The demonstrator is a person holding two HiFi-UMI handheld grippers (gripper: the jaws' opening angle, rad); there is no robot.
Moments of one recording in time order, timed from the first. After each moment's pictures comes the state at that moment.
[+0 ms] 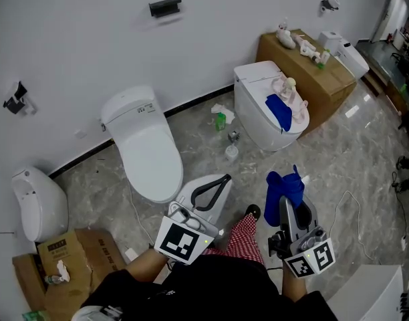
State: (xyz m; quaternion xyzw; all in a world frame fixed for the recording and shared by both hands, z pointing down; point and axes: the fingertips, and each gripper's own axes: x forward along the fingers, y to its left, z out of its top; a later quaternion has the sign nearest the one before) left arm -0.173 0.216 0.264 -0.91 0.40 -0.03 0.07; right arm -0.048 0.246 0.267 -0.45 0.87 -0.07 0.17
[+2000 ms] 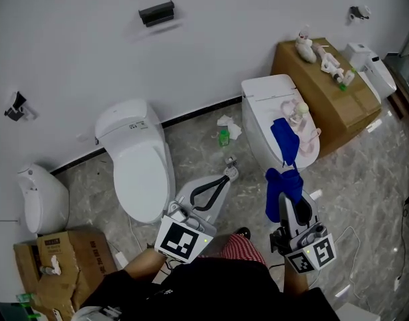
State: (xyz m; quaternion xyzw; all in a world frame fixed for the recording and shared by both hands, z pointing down) left arm -0.074 -0.011 0.286 -0.88 0.45 -0.09 0.07; right arm 0.052 -0.007 0.285 -0.38 0.90 -0.09 0.17
